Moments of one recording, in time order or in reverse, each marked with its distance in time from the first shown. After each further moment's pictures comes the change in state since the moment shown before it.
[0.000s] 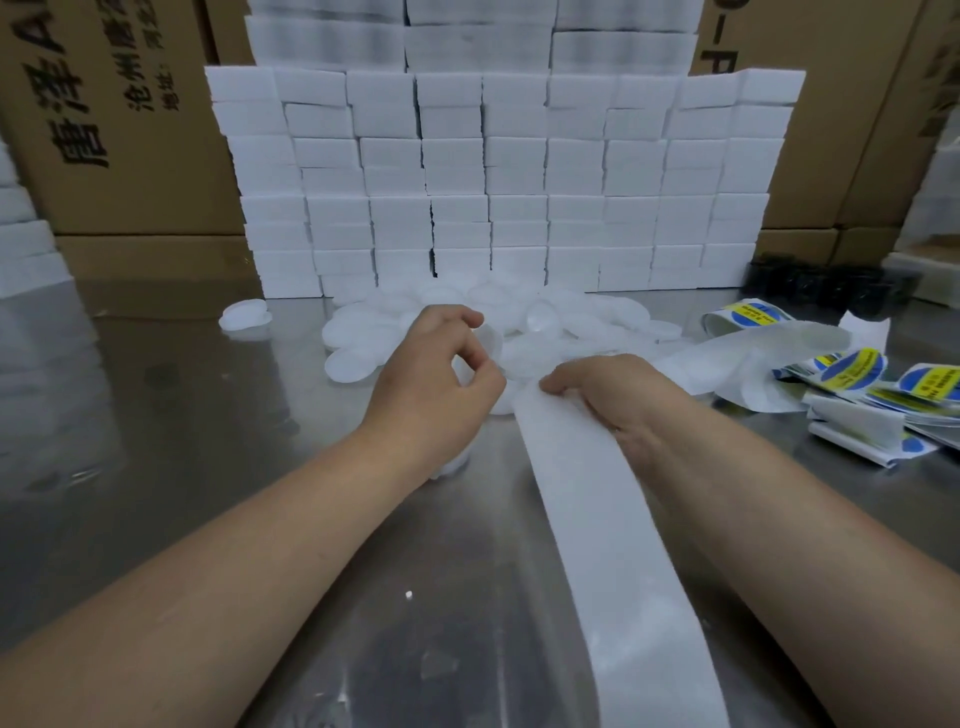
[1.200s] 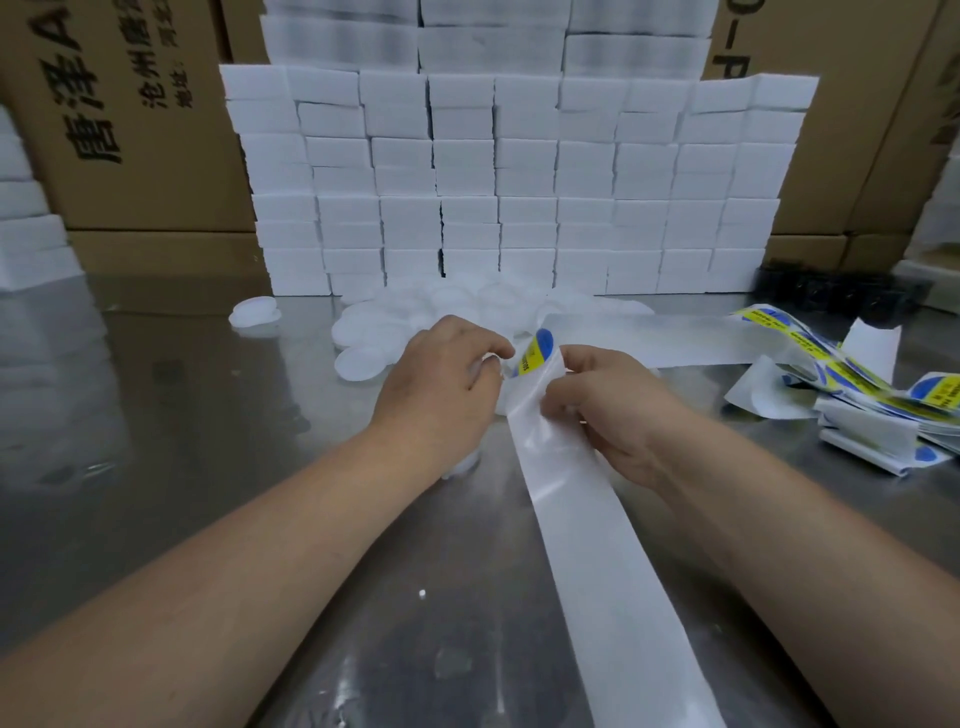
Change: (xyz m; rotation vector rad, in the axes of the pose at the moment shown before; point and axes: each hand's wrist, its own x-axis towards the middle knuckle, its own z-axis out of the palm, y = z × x) left_hand 0.003 0.003 -0.003 0.215 -0.054 0.004; right_hand 0.008 0.010 0.003 -0.236 -0.171 -0.277
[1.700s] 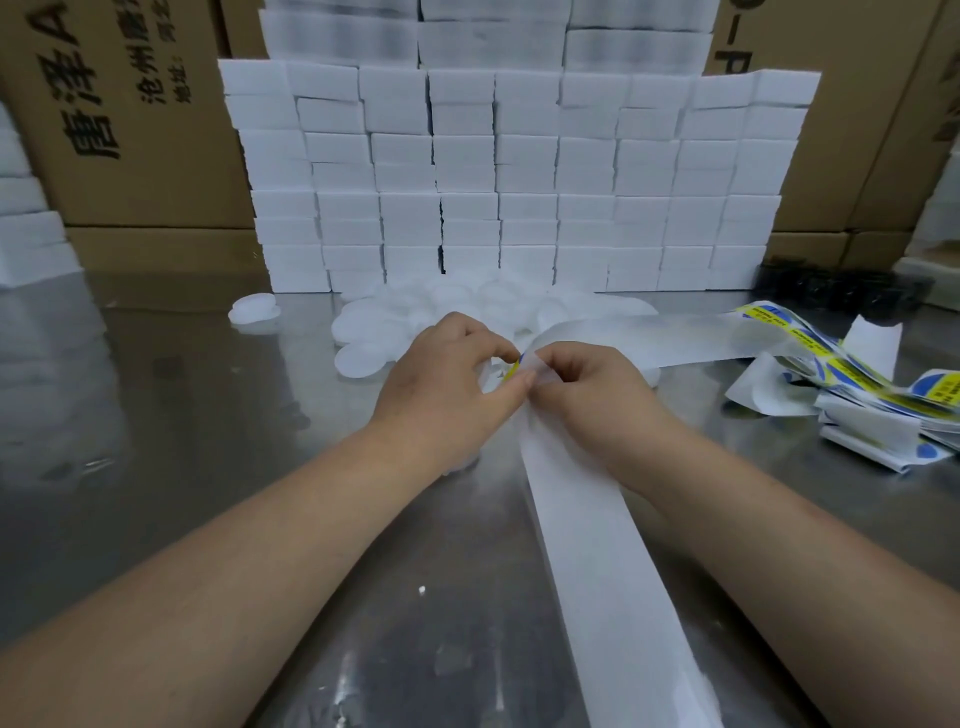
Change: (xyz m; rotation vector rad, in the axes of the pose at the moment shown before) left_hand -0.001 0.001 0.002 0.039 -0.009 0.042; right_hand -0.005 0.003 0.009 -0.231 0.063 -0.261
